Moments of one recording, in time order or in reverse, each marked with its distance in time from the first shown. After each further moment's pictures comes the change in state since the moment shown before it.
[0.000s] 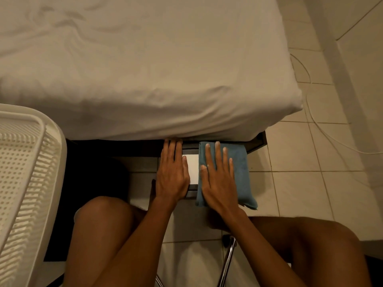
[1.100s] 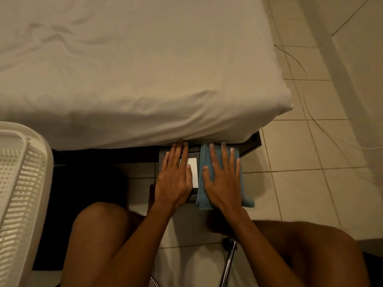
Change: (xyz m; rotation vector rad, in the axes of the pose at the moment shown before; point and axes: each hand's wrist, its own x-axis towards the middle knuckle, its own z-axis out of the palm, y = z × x) left_hand 0.000 0.019 0.002 0.160 -0.126 0.162; right_hand 0.006 0.028 -0.013 -0.045 0.011 0.105
